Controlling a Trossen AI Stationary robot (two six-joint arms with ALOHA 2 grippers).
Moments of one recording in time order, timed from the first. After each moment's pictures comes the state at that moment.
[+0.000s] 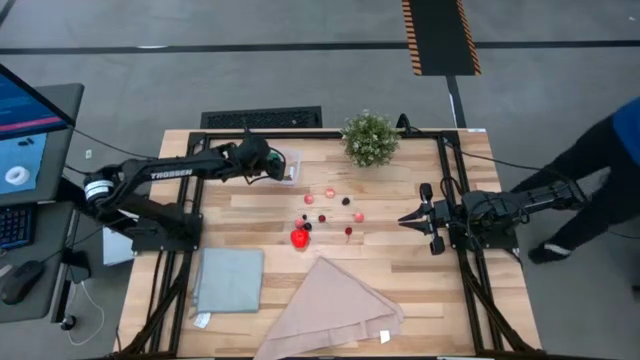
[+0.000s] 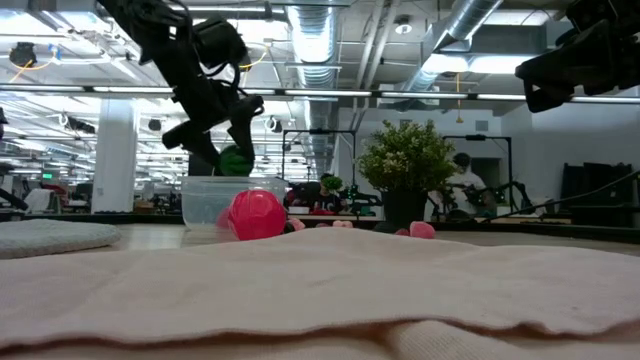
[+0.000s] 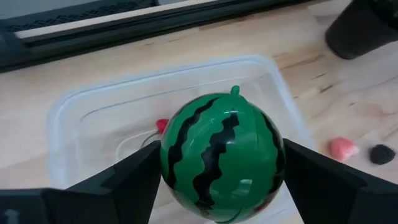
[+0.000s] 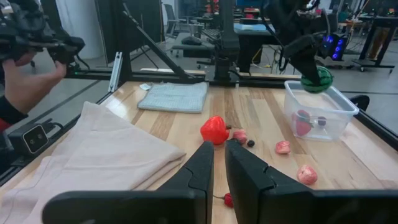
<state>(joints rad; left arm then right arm) 0.48 1.34 0.82 -0.32 -0.24 -0.65 0.22 0.24 0.16 -0.05 0.11 -0.05</state>
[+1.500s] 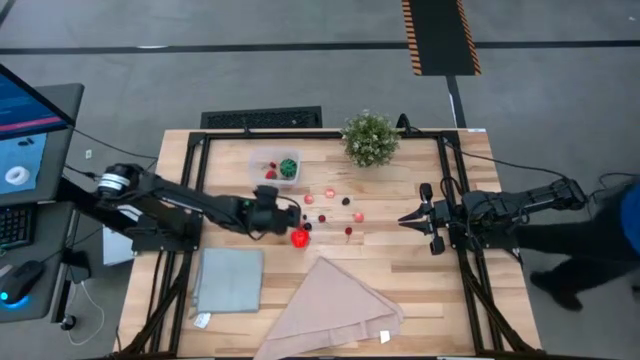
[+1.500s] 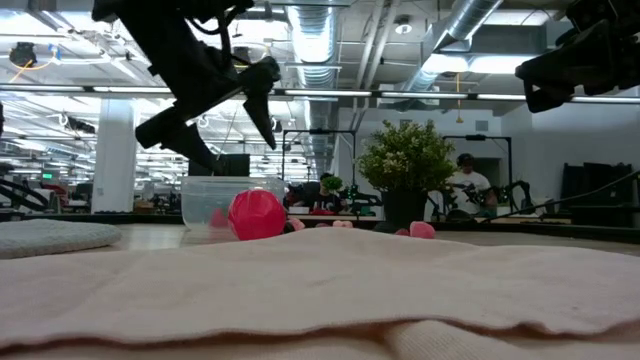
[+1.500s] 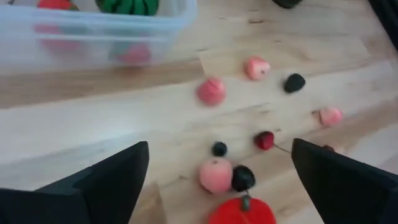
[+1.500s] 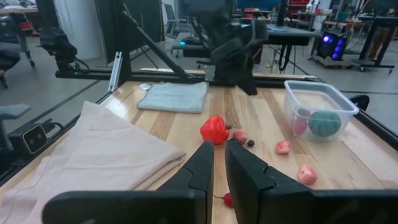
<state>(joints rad) -0.16 1.50 0.89 -0.42 -0.61 -1.38 0.22 0.24 0.16 -0.05 0.11 -0.05</state>
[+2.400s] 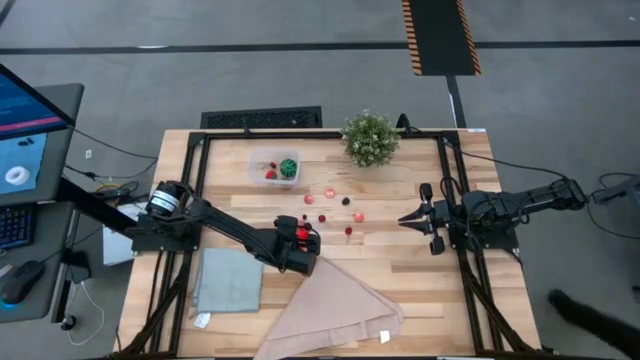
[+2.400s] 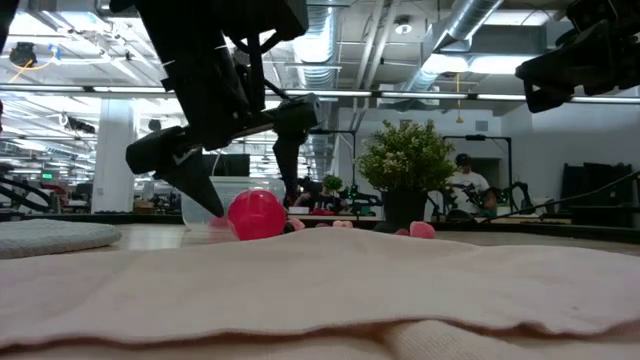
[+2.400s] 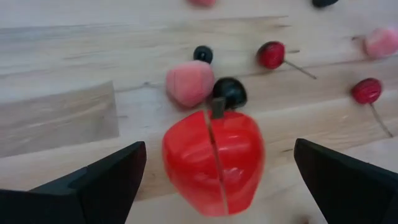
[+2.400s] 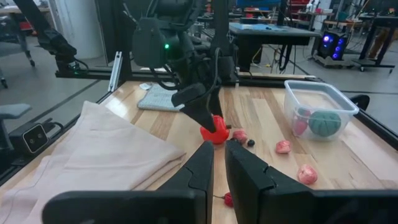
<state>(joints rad) -0.31 1.90 1.21 -0.68 -0.60 -1.71 0.22 0.24 0.16 -0.05 0.11 -0.05</state>
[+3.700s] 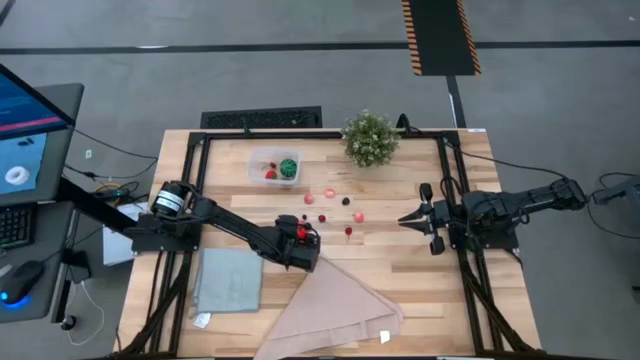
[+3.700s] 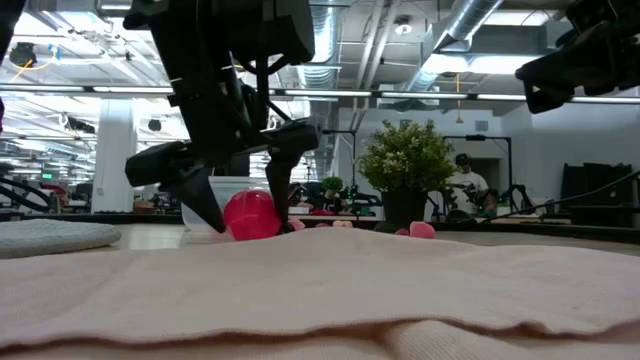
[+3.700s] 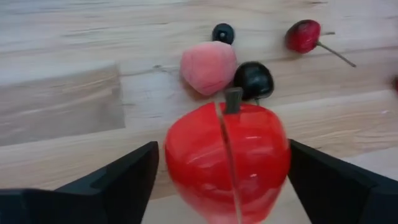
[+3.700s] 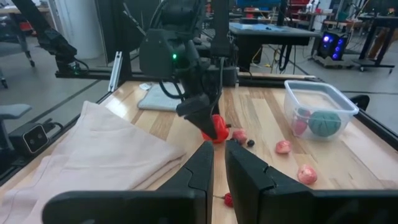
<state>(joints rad) -0.28 1.94 1.21 -0.67 -0.52 -1.71 0.22 0.24 0.16 -0.06 0.11 -0.05</state>
